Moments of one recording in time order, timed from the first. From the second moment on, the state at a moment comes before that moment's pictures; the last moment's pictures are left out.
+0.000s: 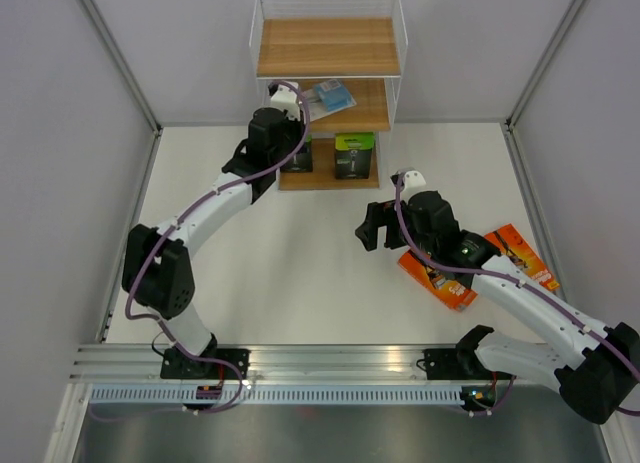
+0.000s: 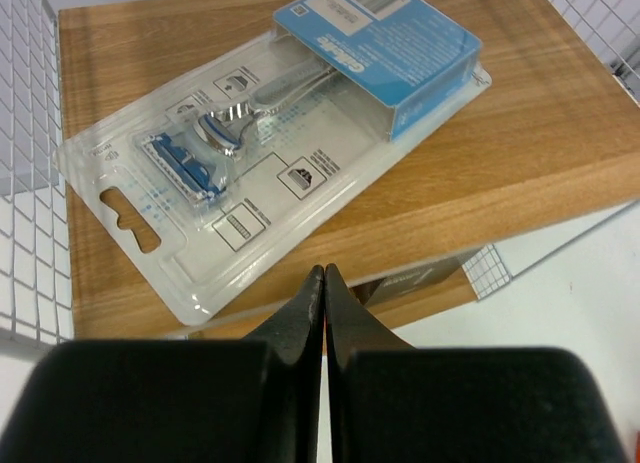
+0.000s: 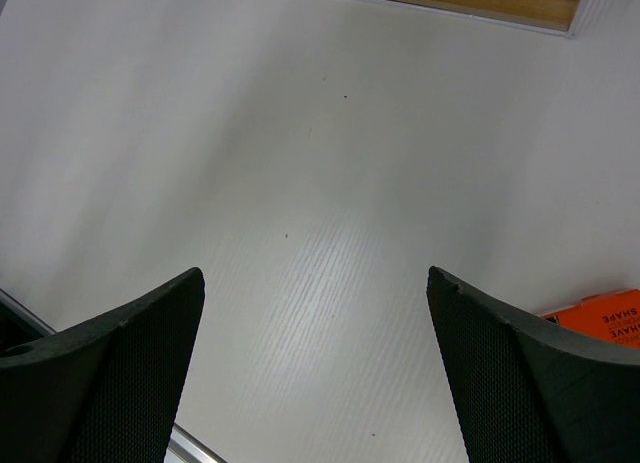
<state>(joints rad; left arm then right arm) -0.48 1.71 1.43 0.08 -0.14 -0.14 0.66 1.05 0.84 -0.30 0.02 0.40</state>
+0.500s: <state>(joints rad) -0.48 1.32 1.30 -0.03 0.12 -0.33 0.64 0.99 0.83 -0.56 0.34 0.65</state>
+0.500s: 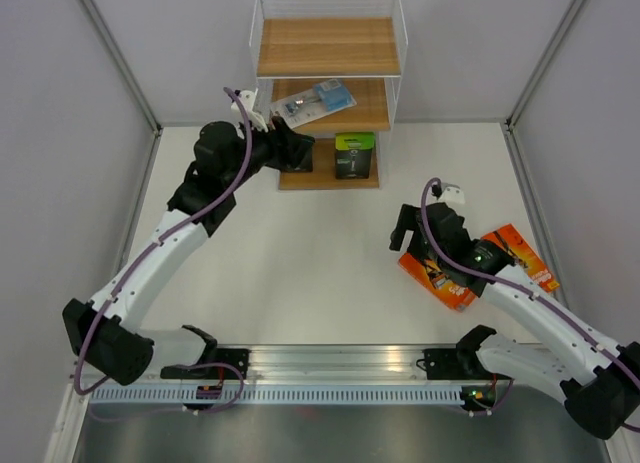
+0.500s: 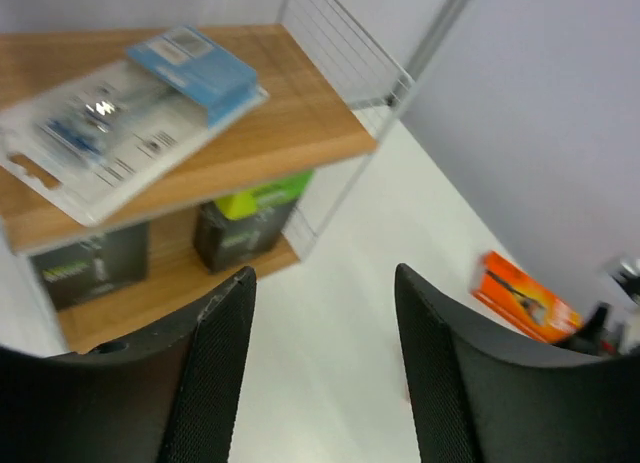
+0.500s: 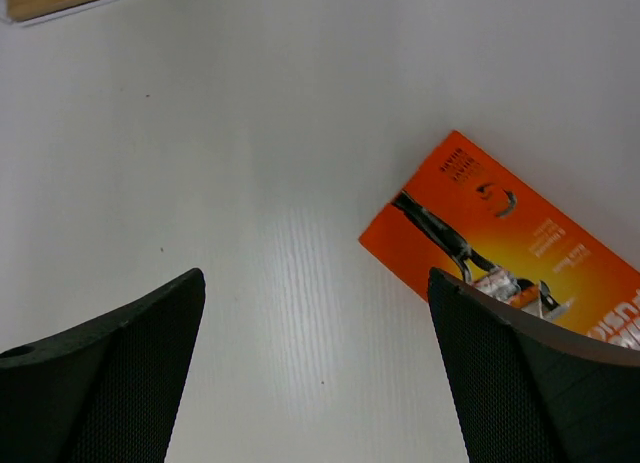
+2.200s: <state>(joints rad) -0.48 1.17 0.76 -0.21 0.48 -0.57 -0.30 0.79 0.39 -0.70 0.06 1.10</state>
